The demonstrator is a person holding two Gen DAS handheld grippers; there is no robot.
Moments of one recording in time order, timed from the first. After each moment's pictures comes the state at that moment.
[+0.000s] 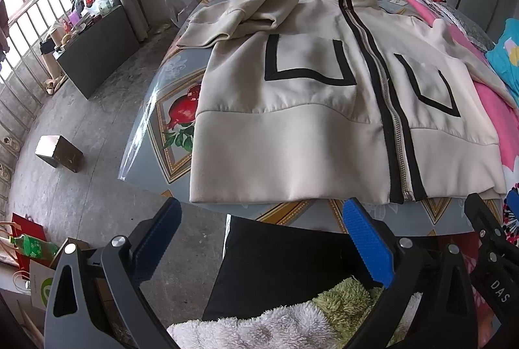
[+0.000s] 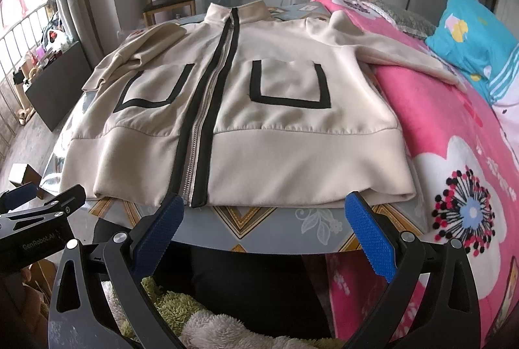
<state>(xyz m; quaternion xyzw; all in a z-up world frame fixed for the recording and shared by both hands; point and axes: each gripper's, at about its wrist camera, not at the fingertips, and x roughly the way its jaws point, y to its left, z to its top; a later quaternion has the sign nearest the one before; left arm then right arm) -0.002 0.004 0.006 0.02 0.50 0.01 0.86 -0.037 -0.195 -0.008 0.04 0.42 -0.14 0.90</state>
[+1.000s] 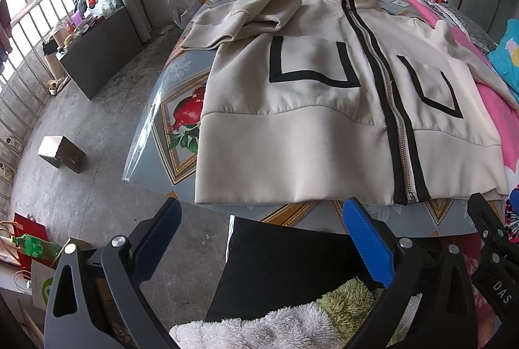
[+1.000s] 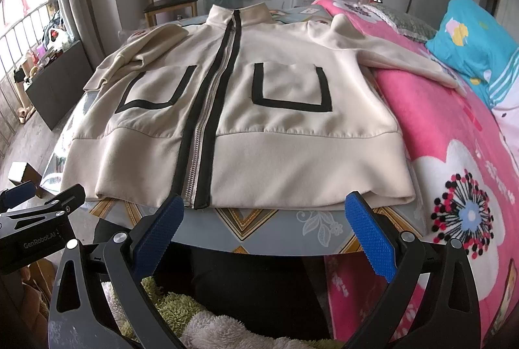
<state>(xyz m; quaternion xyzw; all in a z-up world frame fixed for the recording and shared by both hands) -0.003 0.009 0.007 0.02 0.50 0.01 0.87 -0.037 -0.194 -0.007 0.03 0.41 -0.14 0.90</state>
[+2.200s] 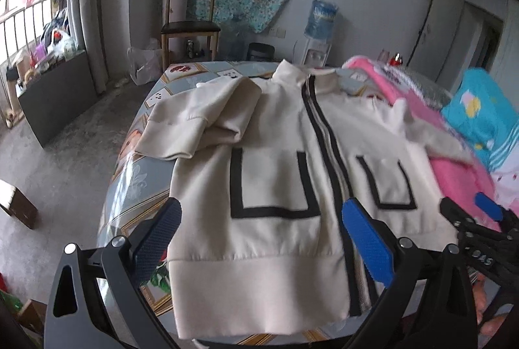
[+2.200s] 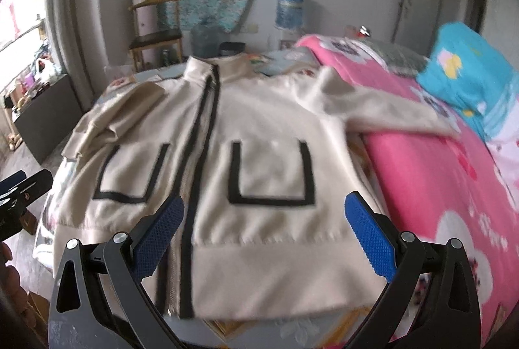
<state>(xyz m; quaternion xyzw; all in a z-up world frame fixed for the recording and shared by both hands) 0.079 0.023 0.064 -0.06 0.37 -0.10 0.92 0.042 -0.225 0.045 0.02 0.34 -0.16 0.93</state>
